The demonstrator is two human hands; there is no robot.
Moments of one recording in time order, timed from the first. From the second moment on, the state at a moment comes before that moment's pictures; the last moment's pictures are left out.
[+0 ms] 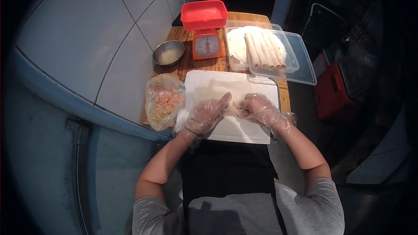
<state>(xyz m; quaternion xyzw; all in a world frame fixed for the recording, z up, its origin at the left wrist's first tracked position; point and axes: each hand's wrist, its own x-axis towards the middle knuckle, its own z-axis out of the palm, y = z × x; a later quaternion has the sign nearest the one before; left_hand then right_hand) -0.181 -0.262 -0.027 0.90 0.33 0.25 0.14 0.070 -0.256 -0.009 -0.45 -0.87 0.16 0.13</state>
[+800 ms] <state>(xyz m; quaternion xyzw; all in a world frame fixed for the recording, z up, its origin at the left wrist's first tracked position) -0.117 -0.294 -0.043 0.87 0.38 0.30 0.06 0.075 -0.301 -0.027 -0.49 -0.83 0.11 0.25</state>
